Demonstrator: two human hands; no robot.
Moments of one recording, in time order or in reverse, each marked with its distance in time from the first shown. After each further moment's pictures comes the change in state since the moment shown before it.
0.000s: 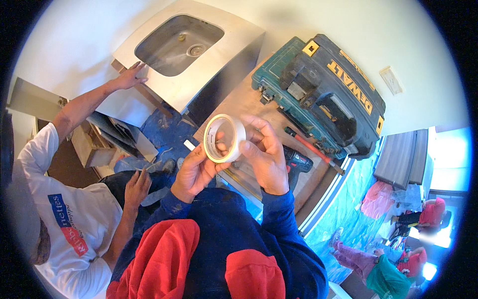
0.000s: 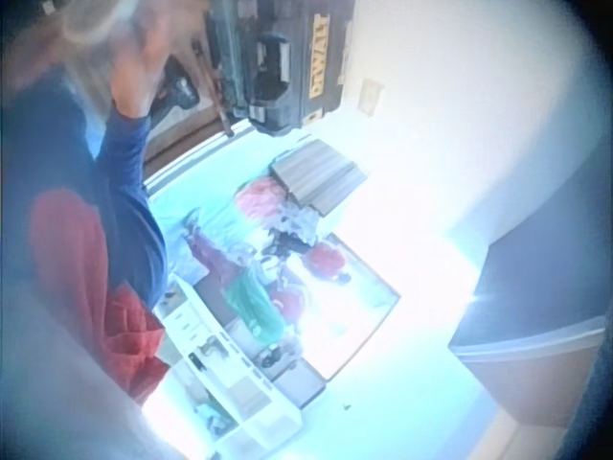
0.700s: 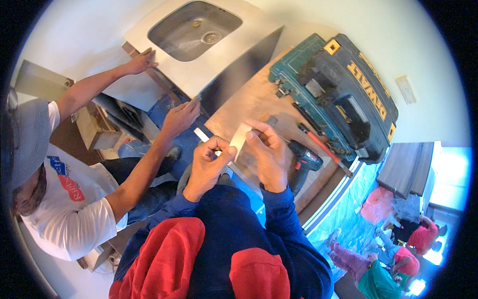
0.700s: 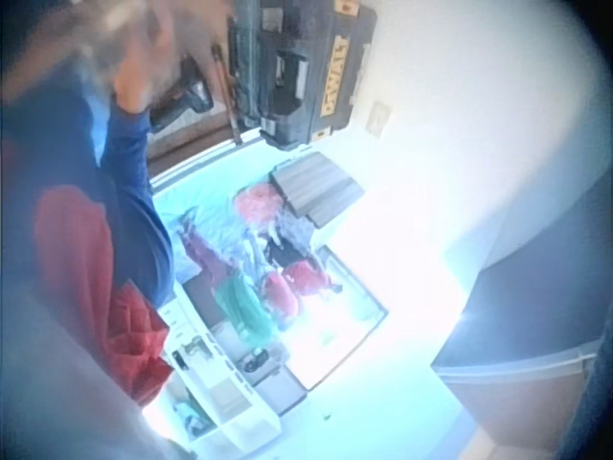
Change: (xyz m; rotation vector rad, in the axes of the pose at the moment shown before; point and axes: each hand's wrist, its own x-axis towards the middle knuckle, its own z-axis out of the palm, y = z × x) left_hand -0.014 -0.013 0.013 0.906 0.318 0.382; right_hand -0.001 0.043 0.003 -0.110 0.182 0.132
